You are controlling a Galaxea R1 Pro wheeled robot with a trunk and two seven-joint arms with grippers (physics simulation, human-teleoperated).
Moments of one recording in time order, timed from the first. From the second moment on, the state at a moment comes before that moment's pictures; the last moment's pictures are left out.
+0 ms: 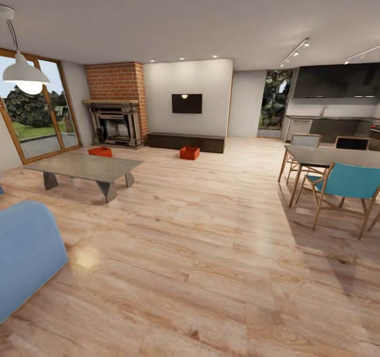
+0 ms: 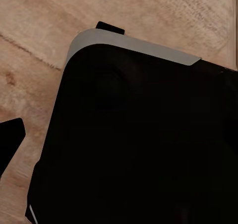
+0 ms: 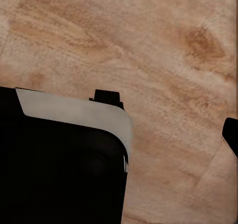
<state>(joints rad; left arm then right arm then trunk) 0.00 -0.01 0.13 -0.09 0.19 -0.05 0.00 -0.14 -0.02 0.64 0.03 -0.49 -0.17 -0.04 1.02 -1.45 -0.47</state>
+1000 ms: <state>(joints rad) 0.00 -0.02 0.13 -0.09 0.19 -0.06 0.00 -0.14 -0.02 0.64 0.03 -0.49 -0.17 -0.04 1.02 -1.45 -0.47</state>
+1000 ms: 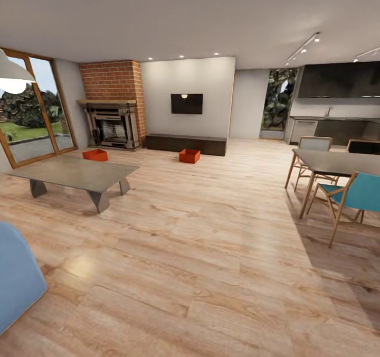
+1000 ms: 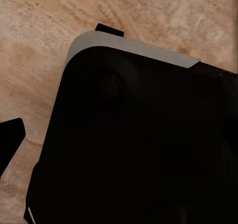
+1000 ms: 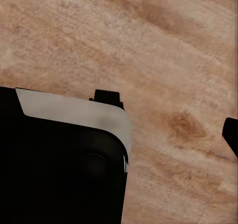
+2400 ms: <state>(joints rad) 0.00 -0.01 0.13 -0.10 0.19 -0.06 0.00 -0.14 -0.01 0.65 0.03 -0.49 -0.18 -0.04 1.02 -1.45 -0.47</state>
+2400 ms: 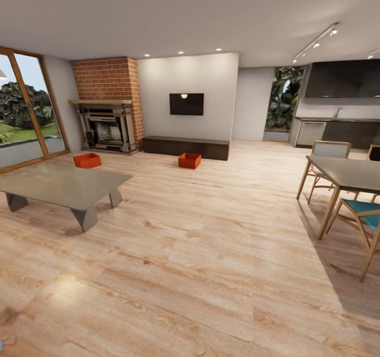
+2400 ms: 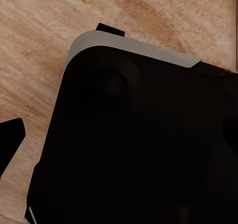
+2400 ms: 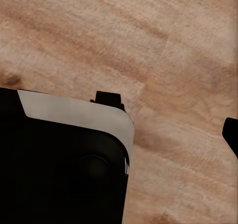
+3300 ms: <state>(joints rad) 0.00 -0.01 0.13 -0.10 0.19 -0.05 0.00 -0.14 -0.02 0.65 0.03 -0.48 -0.17 -0.03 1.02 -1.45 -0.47</state>
